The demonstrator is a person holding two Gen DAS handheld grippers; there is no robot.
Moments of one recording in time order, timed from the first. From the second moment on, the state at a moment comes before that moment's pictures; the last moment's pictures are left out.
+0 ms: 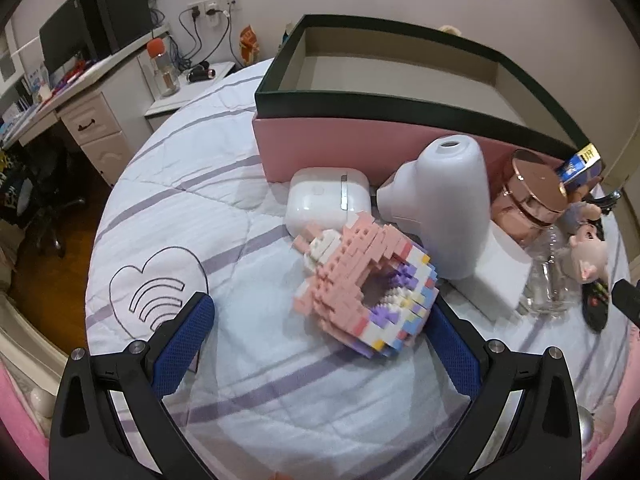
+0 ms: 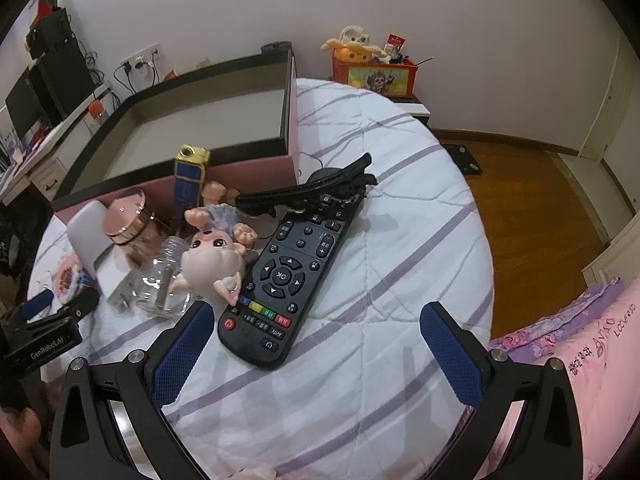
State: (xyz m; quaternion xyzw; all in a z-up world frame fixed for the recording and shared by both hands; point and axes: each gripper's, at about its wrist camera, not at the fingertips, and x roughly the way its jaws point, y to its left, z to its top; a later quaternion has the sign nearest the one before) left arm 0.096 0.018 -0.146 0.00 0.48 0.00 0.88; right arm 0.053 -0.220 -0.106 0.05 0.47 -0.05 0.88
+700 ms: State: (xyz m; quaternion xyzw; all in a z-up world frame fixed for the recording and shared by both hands) left arm 0.105 0.018 -0.148 0.00 0.47 0.00 0.88; right arm 0.075 -0.202 -0.132 0.02 0.49 -0.02 0.87
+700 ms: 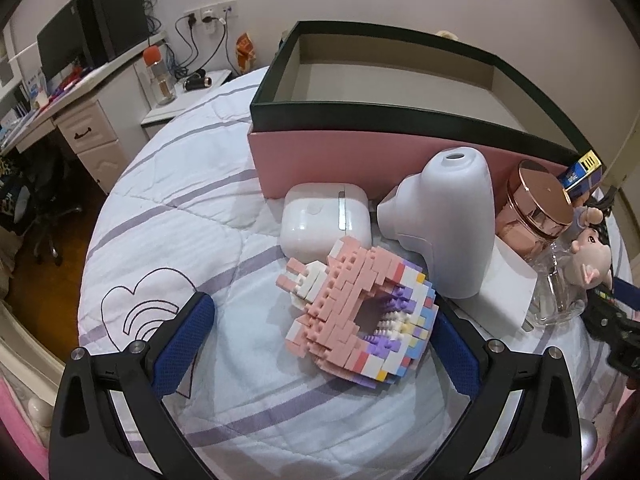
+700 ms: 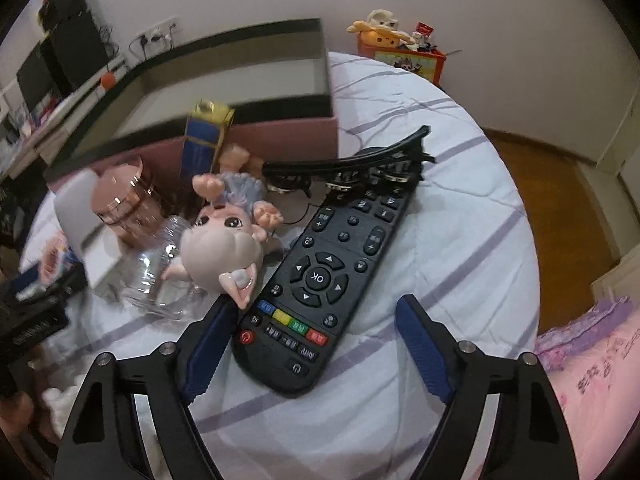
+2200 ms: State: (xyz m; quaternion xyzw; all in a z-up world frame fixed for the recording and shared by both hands) left arm 0.083 0.035 -0.137 -0.04 0.45 -0.05 0.89; right arm 0.081 -0.228 -0.135 -0.01 0.47 -0.03 0.88
